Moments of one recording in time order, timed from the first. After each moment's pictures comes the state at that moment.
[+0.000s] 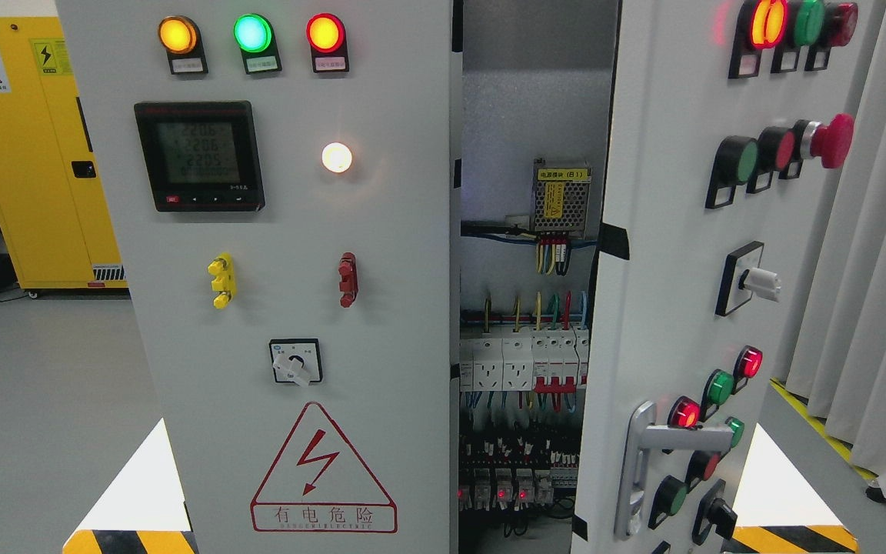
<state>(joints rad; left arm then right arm) 0.10 0.00 -0.17 -0.19 0.30 -0.17 -0.26 0.00 0.03 0.14 -0.11 -0.06 0.12 0.03</state>
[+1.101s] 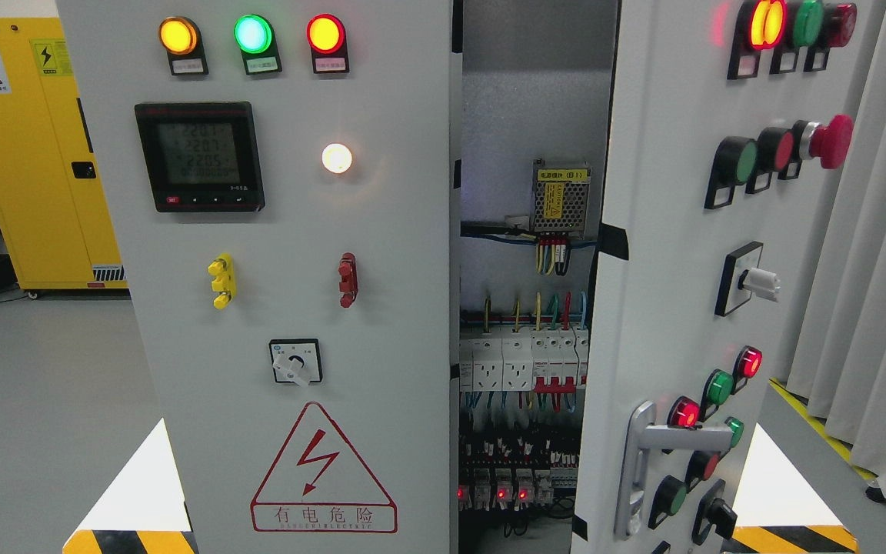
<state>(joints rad) 0.28 0.30 -0.08 -1.04 0.39 -0.18 -0.82 0.00 0.02 0.14 -0.10 -0.06 0.12 0.03</state>
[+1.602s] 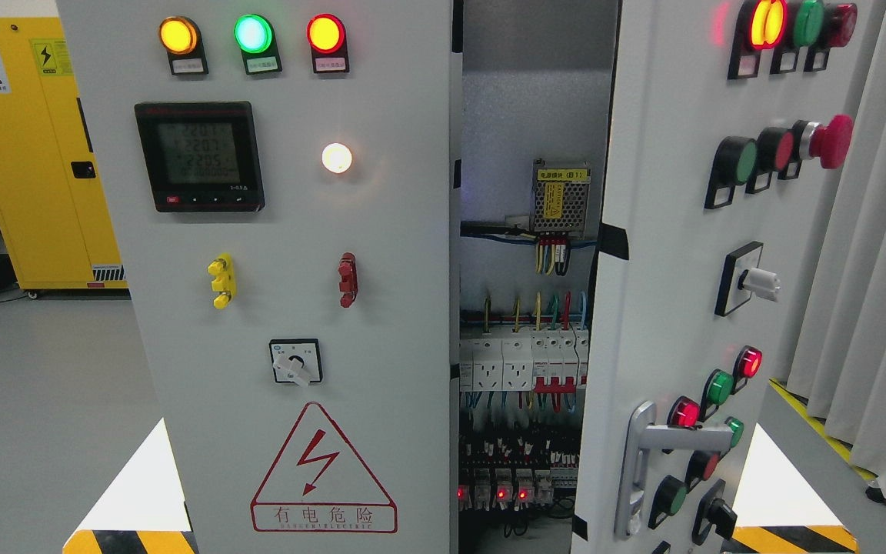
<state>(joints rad) 0.22 0.47 -0.08 -1.40 0.61 -0.06 -0.86 0.00 0.01 0.14 -0.10 -0.06 0.12 0.03</state>
